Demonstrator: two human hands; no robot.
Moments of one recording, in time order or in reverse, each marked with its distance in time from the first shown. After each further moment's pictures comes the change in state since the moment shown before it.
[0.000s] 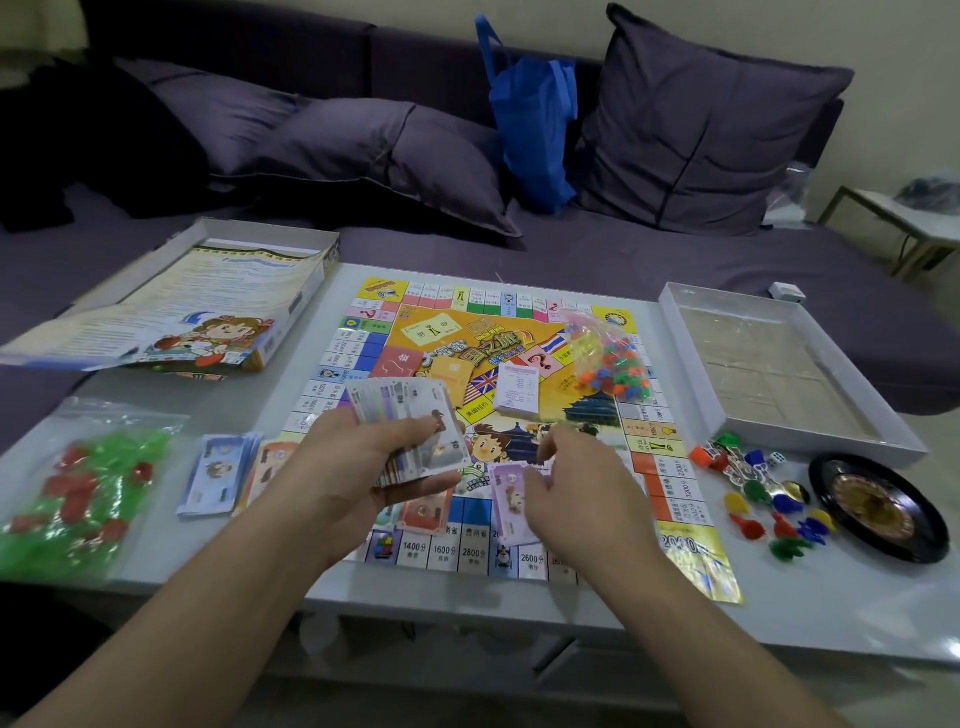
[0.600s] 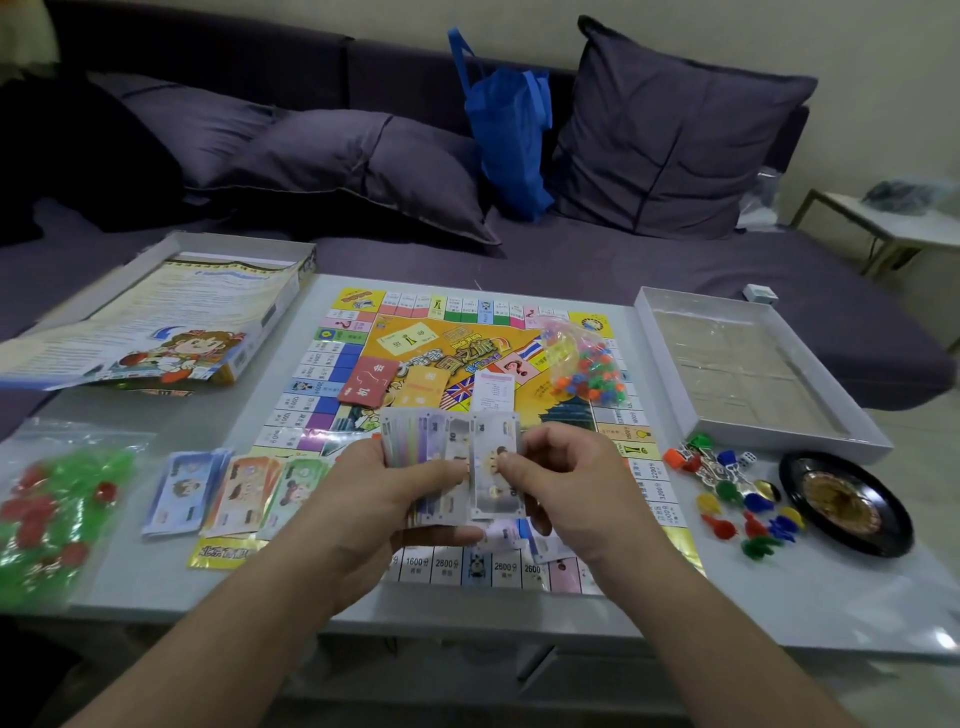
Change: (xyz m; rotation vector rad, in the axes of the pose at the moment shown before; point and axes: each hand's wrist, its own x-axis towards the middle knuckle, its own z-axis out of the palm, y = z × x) left_hand -0.015 -0.021 0.027 0.126 -0.195 -0.003; right_hand -0.003 0.016 -0.023 0.885 -0.096 0.003
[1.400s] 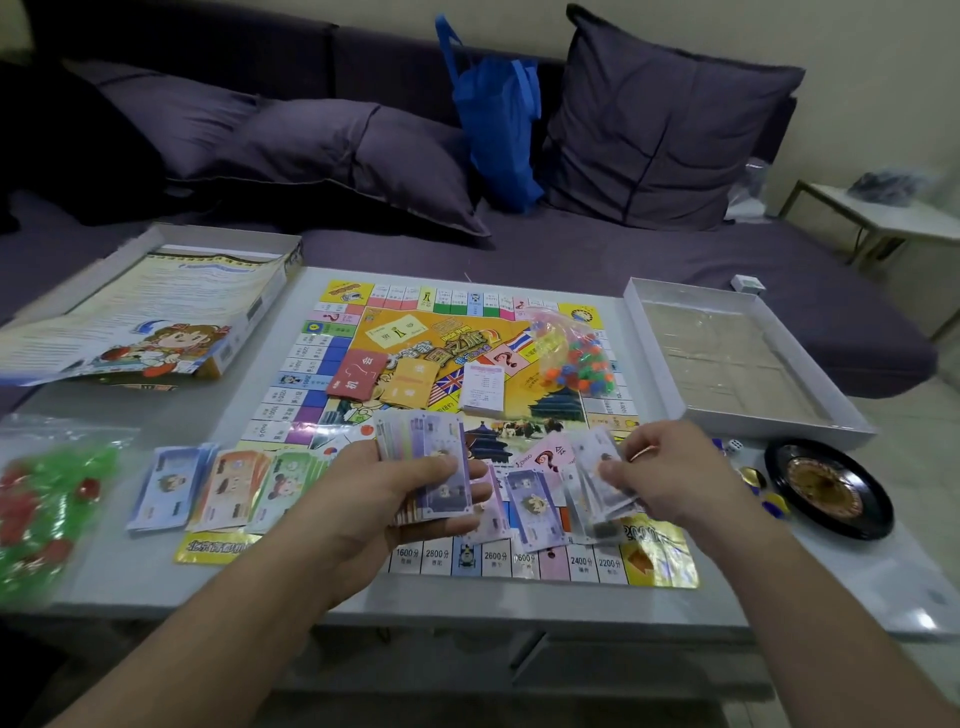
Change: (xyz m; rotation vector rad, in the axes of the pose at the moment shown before) left_hand 0.006 -0.006 0.002 -0.009 -0.018 -0.086; right_hand 0.017 0.018 -0.084 -0.451 0.209 0.317
